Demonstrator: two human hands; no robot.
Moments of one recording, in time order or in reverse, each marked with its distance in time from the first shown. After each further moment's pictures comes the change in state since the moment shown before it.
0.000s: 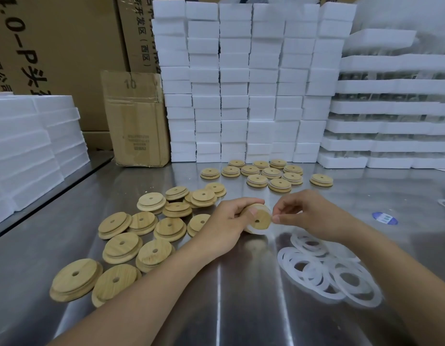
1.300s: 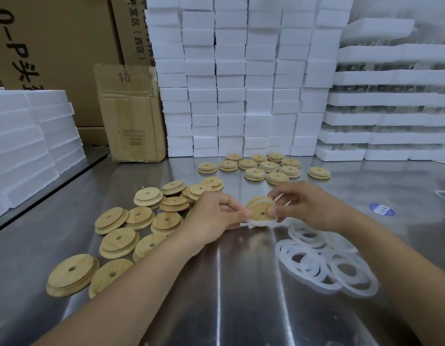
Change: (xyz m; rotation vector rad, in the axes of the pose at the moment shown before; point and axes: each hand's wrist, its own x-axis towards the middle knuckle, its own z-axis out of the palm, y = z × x) left_hand -0.006 0.005 -0.016 -0.086 0.062 -0.156; right_hand 0.006 0.011 -0.001 0.070 -0.025 -0.024
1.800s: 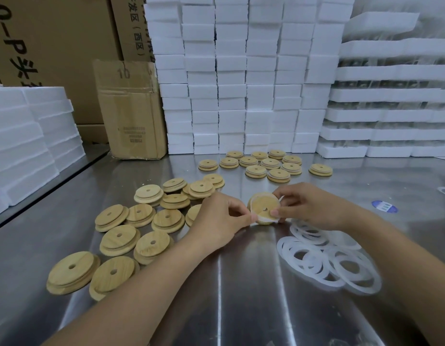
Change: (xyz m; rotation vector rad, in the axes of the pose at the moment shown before) left_hand -0.009 0.001 0.008 0.401 0.030 0.116; right_hand -0.002 0.003 -0.001 -0.004 -0.137 0.079
